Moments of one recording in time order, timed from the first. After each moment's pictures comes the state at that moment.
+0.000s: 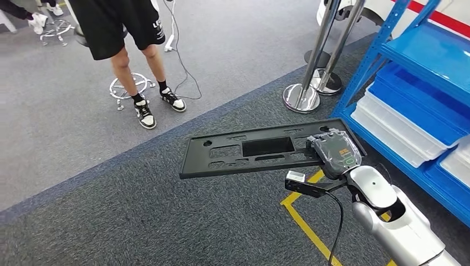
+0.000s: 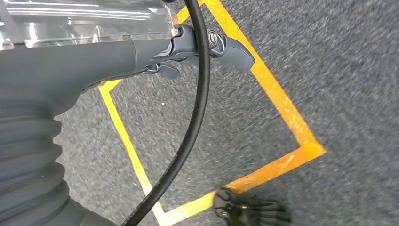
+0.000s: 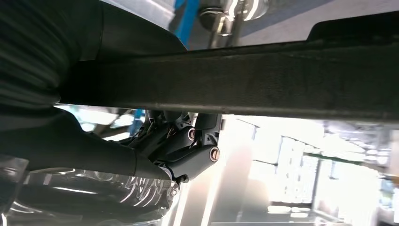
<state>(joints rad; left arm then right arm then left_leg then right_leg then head) -0.07 -0.01 1.21 -0.21 -1.24 0.08 -0.25 -0.40 -0.49 0.49 -1.62 1.04 -0.07 0.11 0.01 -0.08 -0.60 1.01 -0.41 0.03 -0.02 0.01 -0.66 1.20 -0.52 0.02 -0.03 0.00</state>
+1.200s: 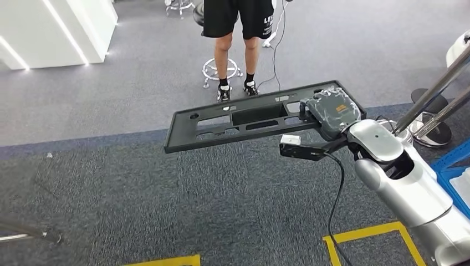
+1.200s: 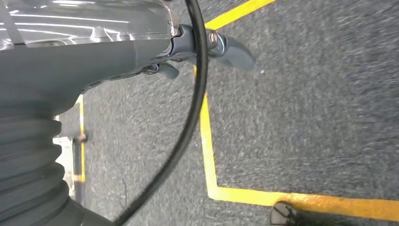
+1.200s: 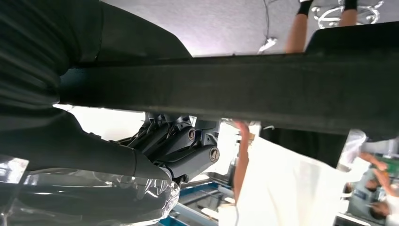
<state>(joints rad) -0.07 -0.01 1.17 -0.21 -1.30 0.13 -0.04 -0.72 -0.50 0.61 -1.64 0.93 0.15 0.12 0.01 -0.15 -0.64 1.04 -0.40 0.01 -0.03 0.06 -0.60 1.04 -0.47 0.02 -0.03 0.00</state>
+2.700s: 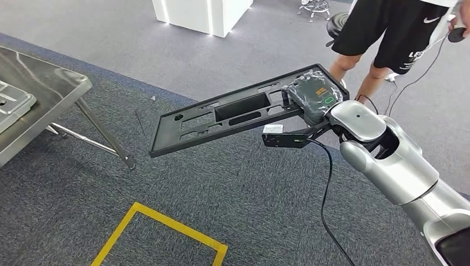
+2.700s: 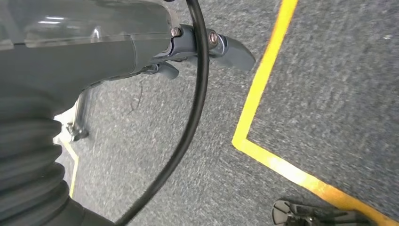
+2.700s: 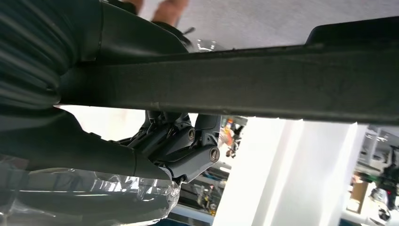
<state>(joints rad) -0.07 -0.02 1.17 -0.21 -1.29 0.11 -0.03 -0.92 -0.45 0.77 -1.57 0.88 0.20 0.13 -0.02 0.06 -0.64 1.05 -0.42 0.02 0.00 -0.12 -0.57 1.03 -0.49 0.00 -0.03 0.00</state>
